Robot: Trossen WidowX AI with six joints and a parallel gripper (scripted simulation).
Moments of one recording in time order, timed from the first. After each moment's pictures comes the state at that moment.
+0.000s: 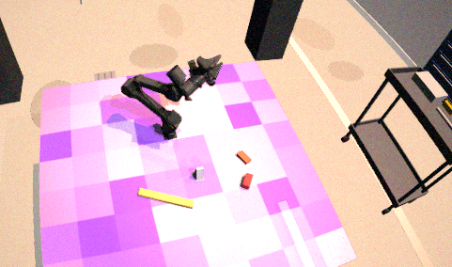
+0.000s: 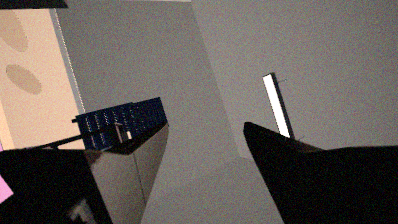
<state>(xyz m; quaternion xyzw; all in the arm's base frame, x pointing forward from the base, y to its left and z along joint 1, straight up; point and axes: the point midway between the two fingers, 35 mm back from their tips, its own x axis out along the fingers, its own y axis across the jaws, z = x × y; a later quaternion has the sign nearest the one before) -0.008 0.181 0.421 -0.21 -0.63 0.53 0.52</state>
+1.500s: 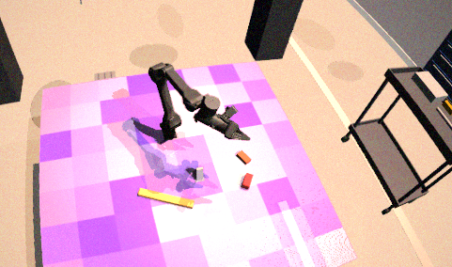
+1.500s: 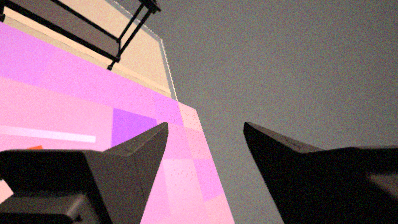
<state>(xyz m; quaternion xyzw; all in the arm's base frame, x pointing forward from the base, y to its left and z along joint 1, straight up) 0.286 0.203 0.332 -0.41 -0.11 0.44 0.79</state>
